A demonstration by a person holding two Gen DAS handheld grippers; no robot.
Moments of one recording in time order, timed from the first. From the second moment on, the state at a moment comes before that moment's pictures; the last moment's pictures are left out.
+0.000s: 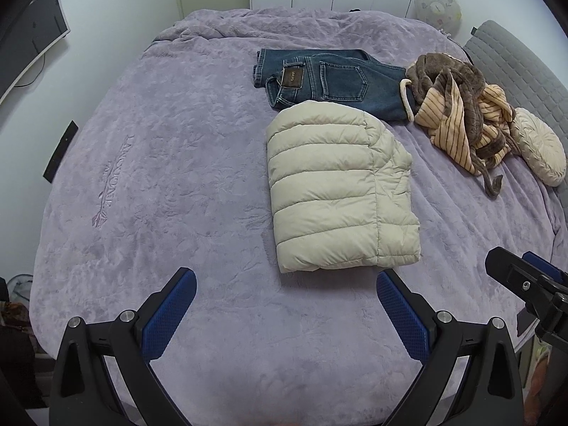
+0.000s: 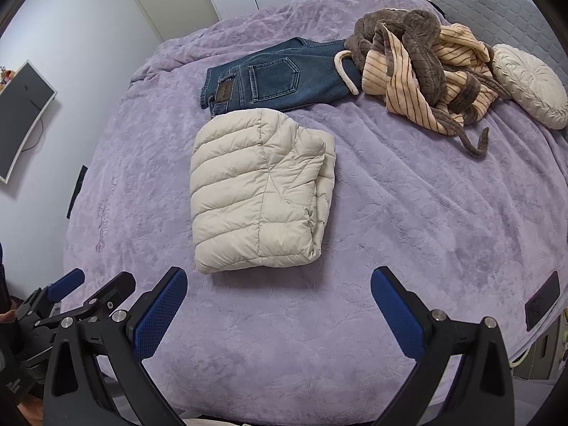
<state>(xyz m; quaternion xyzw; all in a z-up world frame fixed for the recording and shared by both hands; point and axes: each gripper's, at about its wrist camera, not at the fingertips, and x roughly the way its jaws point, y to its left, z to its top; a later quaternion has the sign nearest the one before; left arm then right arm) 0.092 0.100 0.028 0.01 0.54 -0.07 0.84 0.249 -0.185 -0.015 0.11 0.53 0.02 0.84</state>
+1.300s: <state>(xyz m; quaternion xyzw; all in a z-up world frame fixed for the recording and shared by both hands) 0.093 0.109 0.027 0.02 0.54 -0.07 0.84 0.238 -0.151 -0.009 0.07 0.53 -0.02 0.84</state>
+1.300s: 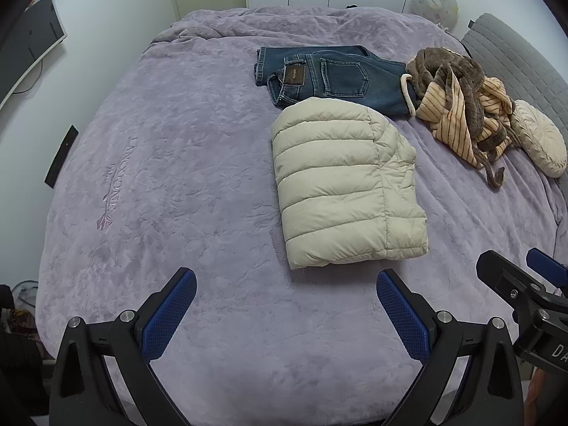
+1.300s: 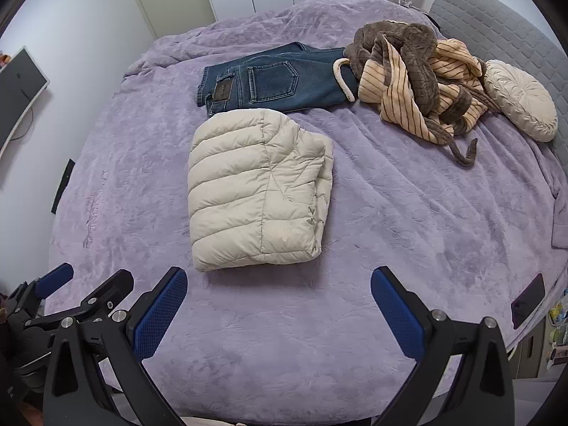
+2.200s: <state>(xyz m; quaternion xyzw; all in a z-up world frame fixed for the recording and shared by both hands) 0.106 0.111 0.020 0.04 0.54 -0.08 0.83 0.248 -0.145 -0.009 0.05 0.53 -0.05 0.84</state>
